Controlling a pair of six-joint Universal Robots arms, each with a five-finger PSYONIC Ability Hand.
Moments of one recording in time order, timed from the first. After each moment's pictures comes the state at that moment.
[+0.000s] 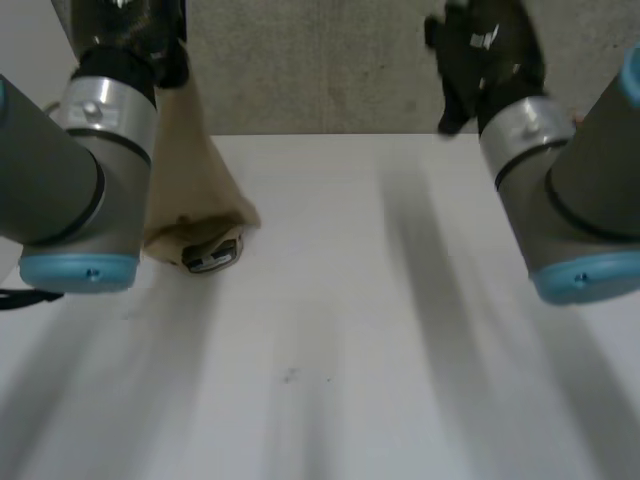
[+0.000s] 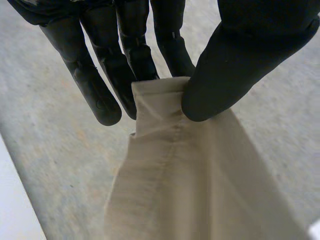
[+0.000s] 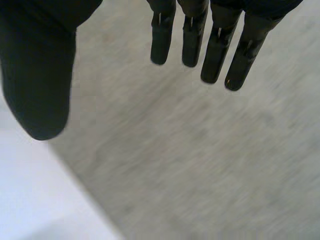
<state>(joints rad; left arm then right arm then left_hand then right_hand) 4.21 -1.83 -1.31 3.55 -1.75 3.45 2.09 -1.22 1.20 -0.19 1.62 2.70 1.15 1.20 1.20 1.20 0.96 0.36 0.41 0.42 0.41 0.24</state>
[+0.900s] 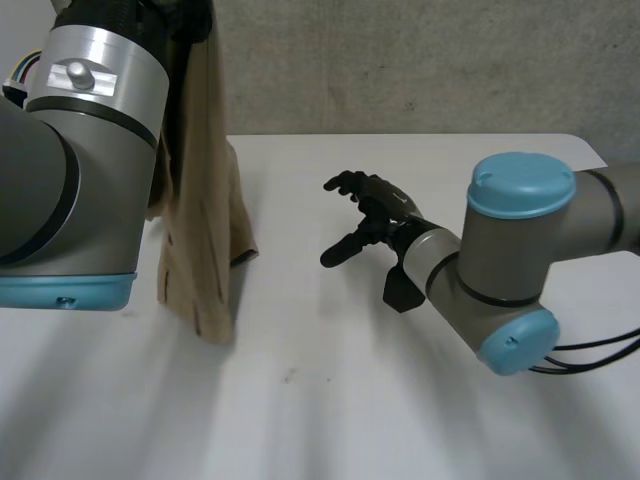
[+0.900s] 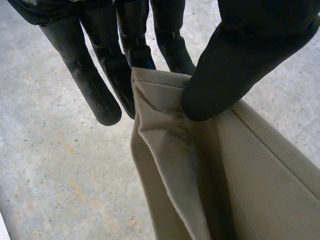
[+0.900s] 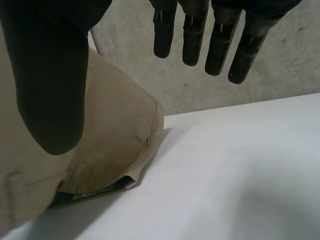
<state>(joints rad) 4.09 -1.72 -1.28 3.54 -1.74 3.53 2.15 -0.95 1.22 -0.08 1.42 3.68 1.15 1.20 1.20 1.20 0.96 0.29 0.39 0.32 0.32 0.14</state>
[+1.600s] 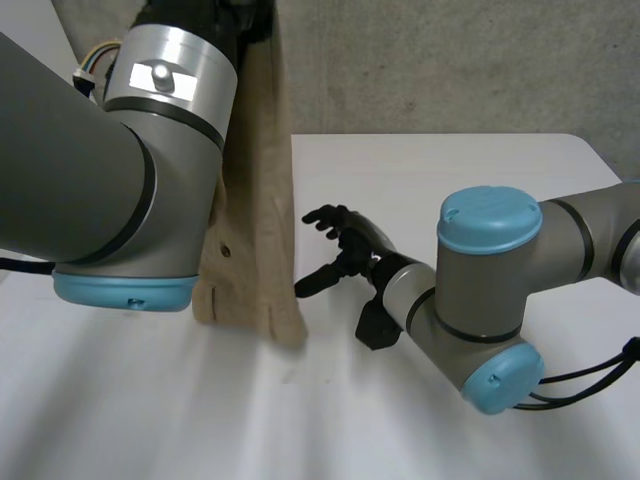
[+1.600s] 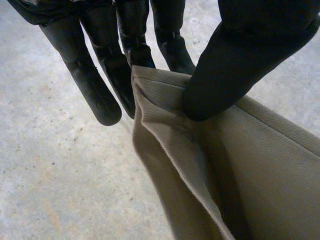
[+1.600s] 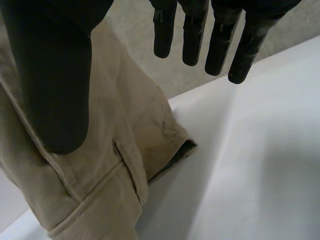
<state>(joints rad) 3.99 -1.83 -1.17 3.56 -1.75 3.61 2.23 -0.94 1.28 -0.06 1.43 3.90 1.15 1.20 1.20 1.20 0.96 0.29 0.39 0.32 0.32 0.14</state>
